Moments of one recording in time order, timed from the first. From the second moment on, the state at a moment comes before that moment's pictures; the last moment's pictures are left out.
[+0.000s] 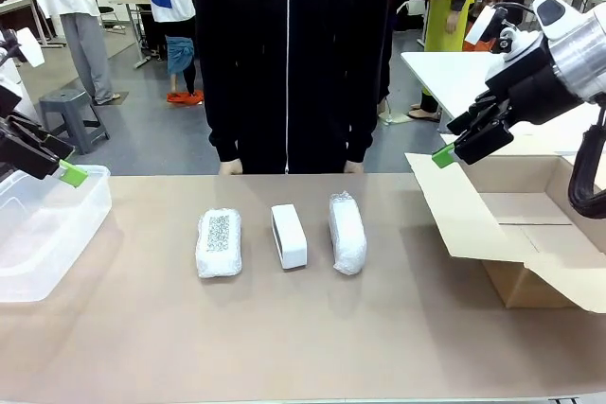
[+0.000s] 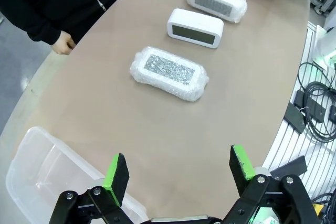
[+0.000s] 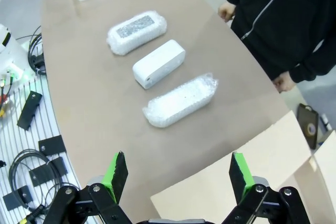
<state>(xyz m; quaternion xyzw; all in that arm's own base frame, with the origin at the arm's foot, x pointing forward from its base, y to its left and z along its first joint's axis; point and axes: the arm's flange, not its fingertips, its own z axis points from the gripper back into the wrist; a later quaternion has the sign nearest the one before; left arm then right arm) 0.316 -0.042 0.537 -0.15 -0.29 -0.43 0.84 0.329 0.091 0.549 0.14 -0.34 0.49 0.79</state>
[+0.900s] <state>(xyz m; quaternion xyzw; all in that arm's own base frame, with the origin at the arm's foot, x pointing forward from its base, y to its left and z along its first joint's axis) 0.315 -0.044 0.538 -0.15 -0.29 -0.43 0.84 0.328 0.091 0.549 0.13 -0.33 0.49 0.80</state>
